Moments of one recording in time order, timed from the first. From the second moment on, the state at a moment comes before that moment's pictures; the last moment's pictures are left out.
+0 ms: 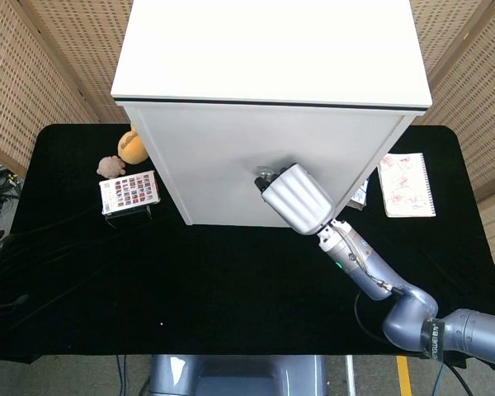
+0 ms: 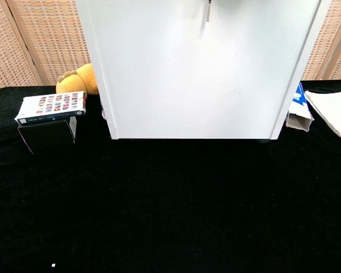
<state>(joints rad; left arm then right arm) -0.06 -1.04 -0.03 -1.71 1.41 1.44 0.09 0.89 -1.18 0.32 -1.77 -1.43 1.06 -0.72</state>
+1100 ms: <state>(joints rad) -0.05 -1.03 -0.02 -1.72 1.43 1.45 0.07 0.83 -1.09 0.29 -1.83 -1.53 1.18 -0.68</state>
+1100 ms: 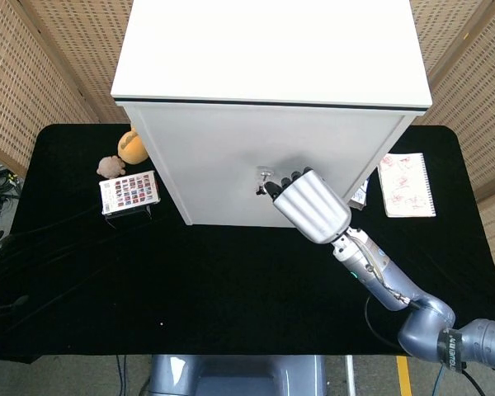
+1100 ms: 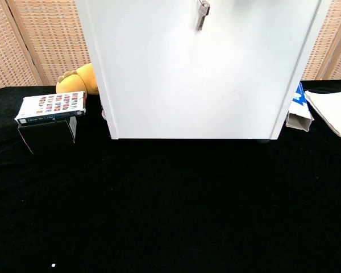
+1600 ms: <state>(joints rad) -0.03 -1.01 -0.01 -1.73 1.49 1.50 0.02 0.54 -0.96 0.13 -1.65 -1.76 1.54 -0.31</state>
